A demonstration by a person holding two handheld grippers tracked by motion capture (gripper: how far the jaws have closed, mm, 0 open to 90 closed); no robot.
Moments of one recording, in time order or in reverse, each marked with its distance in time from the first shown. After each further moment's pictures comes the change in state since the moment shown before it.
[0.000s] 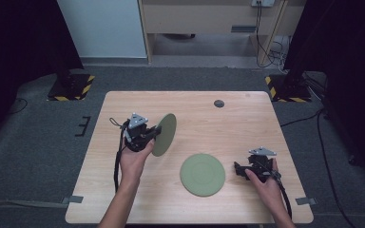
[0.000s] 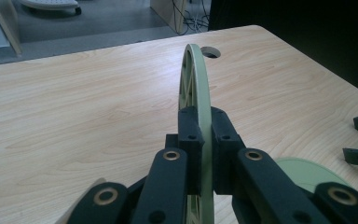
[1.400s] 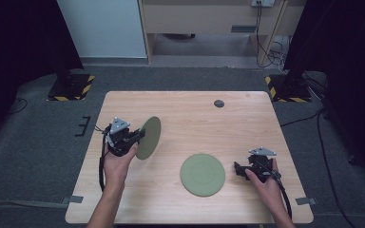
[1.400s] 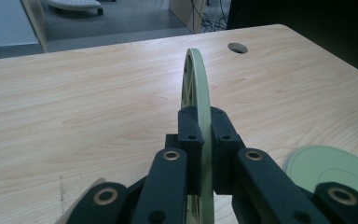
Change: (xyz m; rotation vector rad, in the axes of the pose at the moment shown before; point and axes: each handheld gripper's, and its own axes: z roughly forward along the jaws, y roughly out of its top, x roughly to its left) left arm 0.035 -0.020 -0.029 -0.008 0.060 -0.016; right arm 0.000 0.000 0.000 0.000 0.001 0.000
